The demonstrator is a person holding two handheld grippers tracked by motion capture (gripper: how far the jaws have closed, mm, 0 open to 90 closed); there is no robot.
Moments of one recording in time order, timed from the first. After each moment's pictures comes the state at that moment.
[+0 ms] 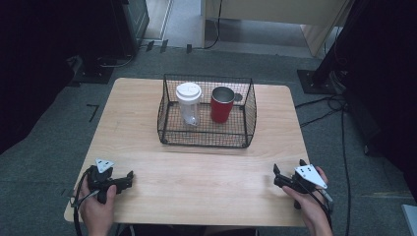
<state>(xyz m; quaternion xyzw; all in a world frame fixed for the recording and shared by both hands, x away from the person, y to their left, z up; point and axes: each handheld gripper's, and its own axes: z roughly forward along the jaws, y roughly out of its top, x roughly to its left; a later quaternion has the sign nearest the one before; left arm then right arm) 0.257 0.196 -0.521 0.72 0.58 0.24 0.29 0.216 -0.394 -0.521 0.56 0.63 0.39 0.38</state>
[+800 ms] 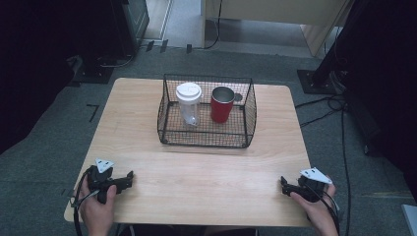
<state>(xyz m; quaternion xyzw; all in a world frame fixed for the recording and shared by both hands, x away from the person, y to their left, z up) 0.257 0.196 -0.521 0.72 0.58 0.24 0.29 0.207 -0.421 -0.528 0.61 0.68 0.29 0.28</state>
